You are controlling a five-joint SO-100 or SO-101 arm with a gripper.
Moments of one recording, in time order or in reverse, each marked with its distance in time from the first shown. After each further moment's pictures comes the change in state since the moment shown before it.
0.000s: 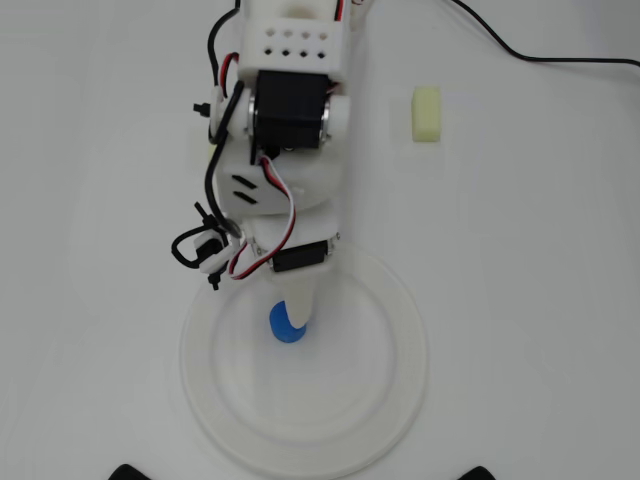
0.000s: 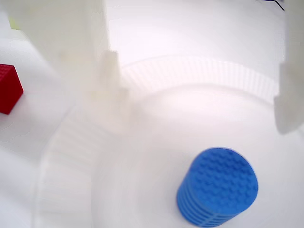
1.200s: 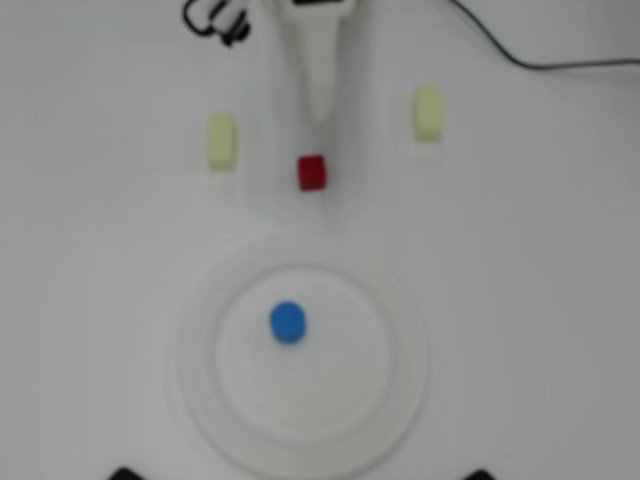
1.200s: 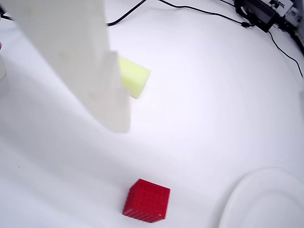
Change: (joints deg) arm -0.2 86.0 73.9 -1.4 -3.4
